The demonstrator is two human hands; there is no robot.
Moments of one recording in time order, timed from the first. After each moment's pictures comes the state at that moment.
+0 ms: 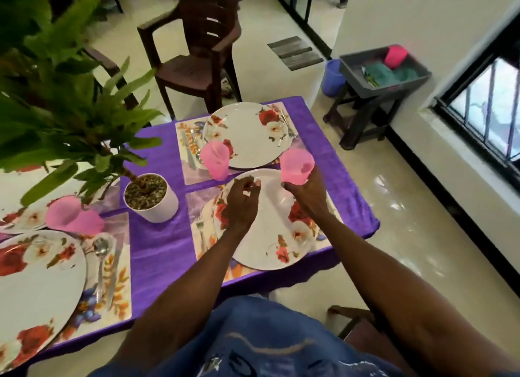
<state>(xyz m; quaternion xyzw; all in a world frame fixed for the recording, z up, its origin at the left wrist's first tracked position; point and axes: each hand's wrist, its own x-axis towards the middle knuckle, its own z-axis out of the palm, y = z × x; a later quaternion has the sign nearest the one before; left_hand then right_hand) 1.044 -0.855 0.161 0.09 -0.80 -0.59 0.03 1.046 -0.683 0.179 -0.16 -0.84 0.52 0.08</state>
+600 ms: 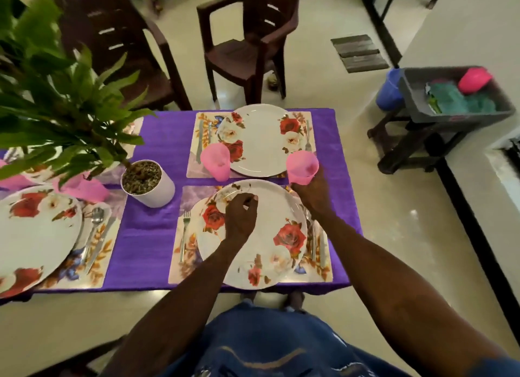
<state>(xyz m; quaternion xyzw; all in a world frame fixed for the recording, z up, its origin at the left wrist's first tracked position) 1.028 -0.797 0.145 0.18 -0.85 -0.48 0.08 0.940 -0.610 0.133 -0.10 -0.83 0.54 -0.03</state>
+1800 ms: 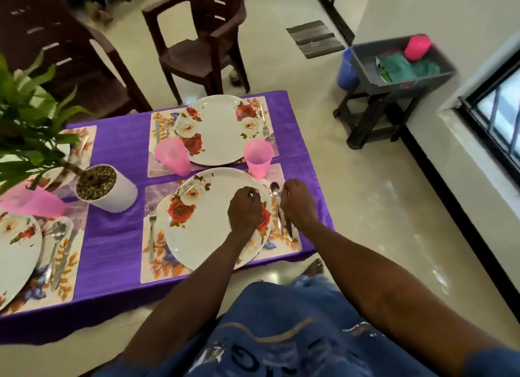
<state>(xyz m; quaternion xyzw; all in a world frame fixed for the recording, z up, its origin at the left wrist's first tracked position) 1.048 -0.694 0.132 0.17 -0.89 -0.41 0.03 1.035 -0.551 0.131 -0.02 -0.96 0.29 0.01</state>
